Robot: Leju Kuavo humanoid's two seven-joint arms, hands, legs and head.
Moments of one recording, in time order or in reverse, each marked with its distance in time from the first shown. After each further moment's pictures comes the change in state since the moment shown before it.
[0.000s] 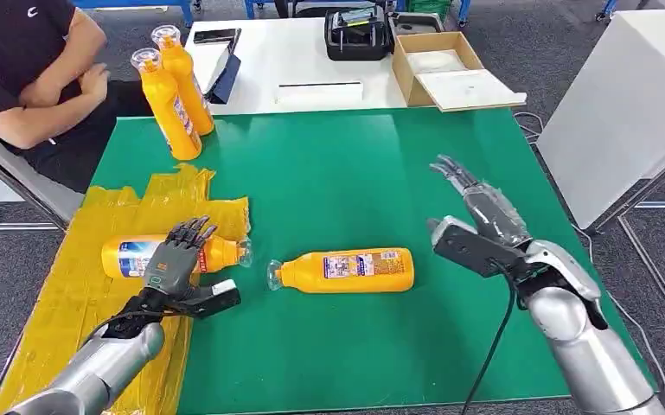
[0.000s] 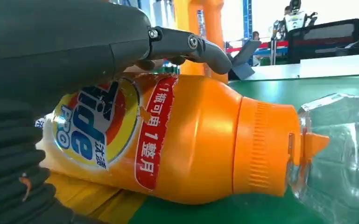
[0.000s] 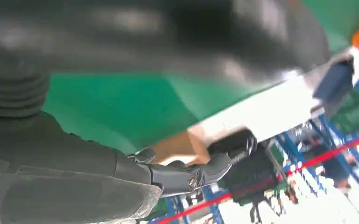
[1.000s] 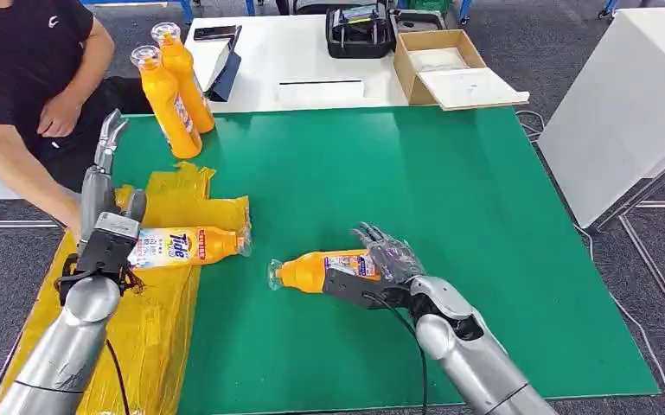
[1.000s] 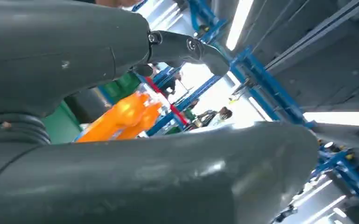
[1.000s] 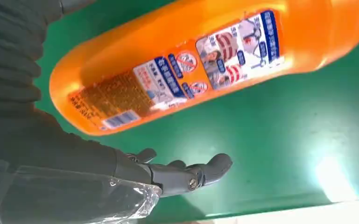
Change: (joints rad) left arm 0.137 0.034 0.248 -0.857 0.680 -0.188 -0.257; right arm -0.037 0.280 0.241 0.401 0.273 -0.086 0.168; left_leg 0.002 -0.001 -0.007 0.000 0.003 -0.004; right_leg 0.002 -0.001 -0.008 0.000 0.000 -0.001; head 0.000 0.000
